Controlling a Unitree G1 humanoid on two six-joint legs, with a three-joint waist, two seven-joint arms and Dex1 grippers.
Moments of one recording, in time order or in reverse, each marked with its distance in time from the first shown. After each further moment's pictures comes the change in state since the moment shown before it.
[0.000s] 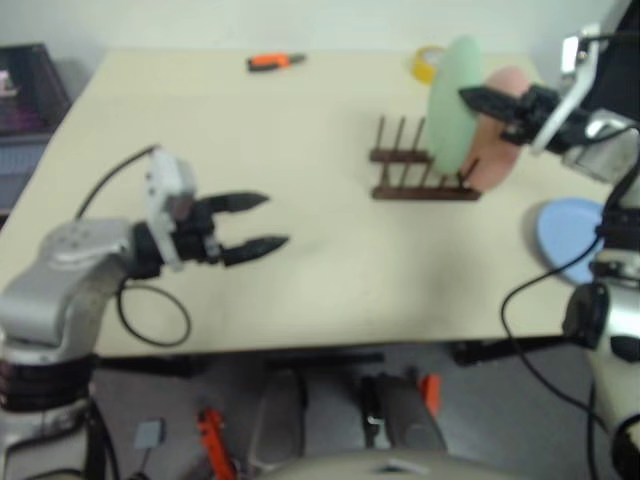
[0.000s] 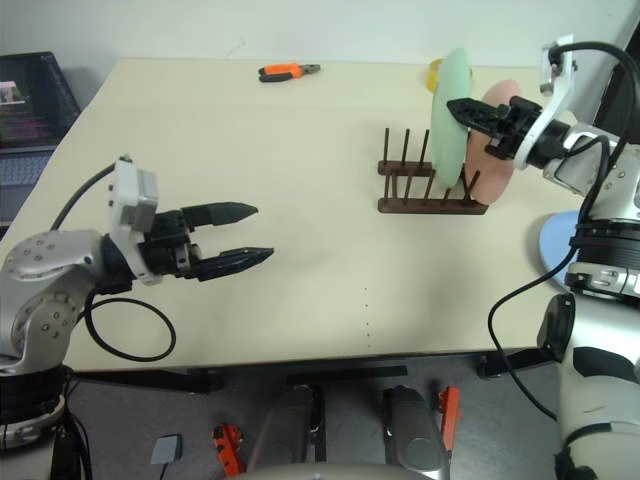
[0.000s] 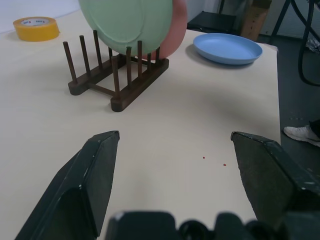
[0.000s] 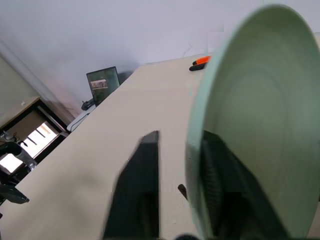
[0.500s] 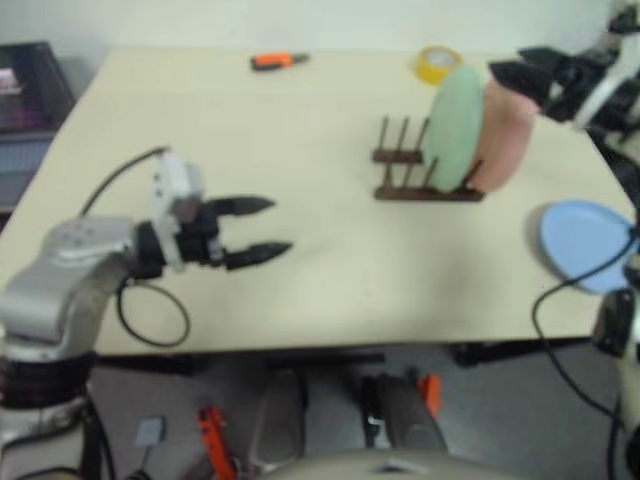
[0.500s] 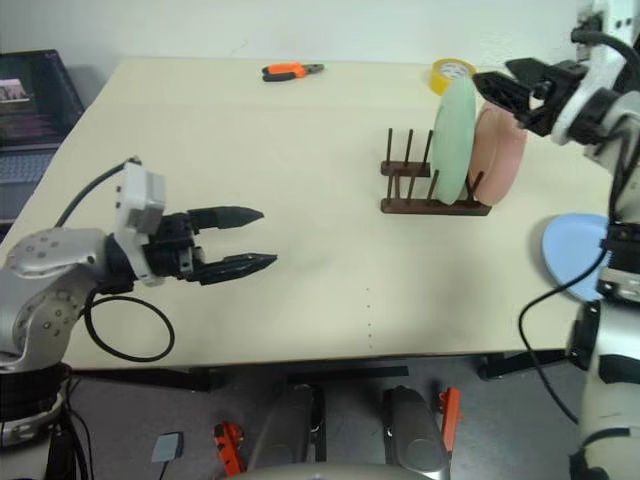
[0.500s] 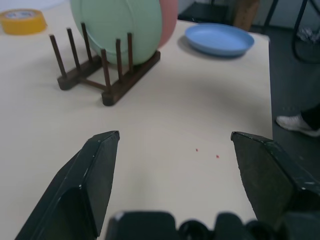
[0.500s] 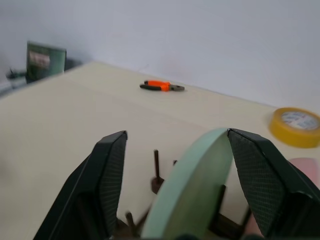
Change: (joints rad) left arm -0.018 0.038 -0.065 -0.005 0.018 -0.007 -0.040; right arm 0.085 -0.196 0.100 -0.238 -0.157 -0.223 0.053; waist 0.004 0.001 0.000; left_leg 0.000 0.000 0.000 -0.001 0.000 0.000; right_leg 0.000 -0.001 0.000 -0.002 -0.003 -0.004
